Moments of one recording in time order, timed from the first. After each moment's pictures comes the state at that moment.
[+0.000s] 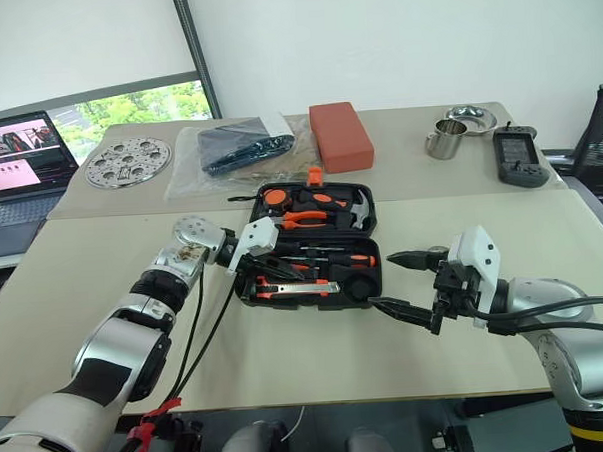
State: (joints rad) left arm -1.00 0.31 -0.26 1.06 0.01 -0.22 -1.49; right arm -0.06 -0.79 -0.21 -0.38 0.61 0.46 1.02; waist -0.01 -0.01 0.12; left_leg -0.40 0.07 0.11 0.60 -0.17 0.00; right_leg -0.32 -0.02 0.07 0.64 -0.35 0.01
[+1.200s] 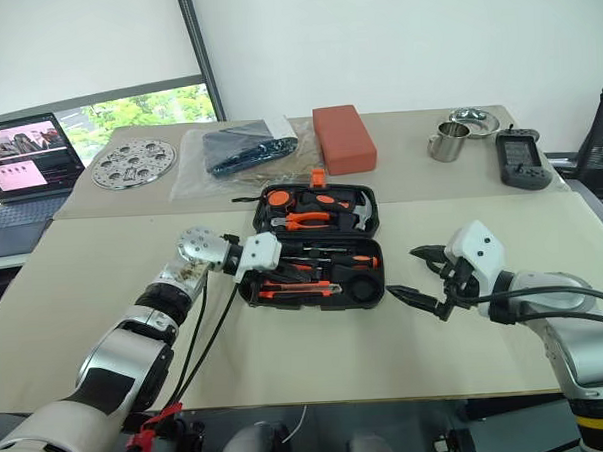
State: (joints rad) left arm -0.92 0.32 -0.22 0.88 -0.08 -0.31 -1.48; right arm -0.15 -0.87 -0.14 -0.24 0.39 0.52 0.86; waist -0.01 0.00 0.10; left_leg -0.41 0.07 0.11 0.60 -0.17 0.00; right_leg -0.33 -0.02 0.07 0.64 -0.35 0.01
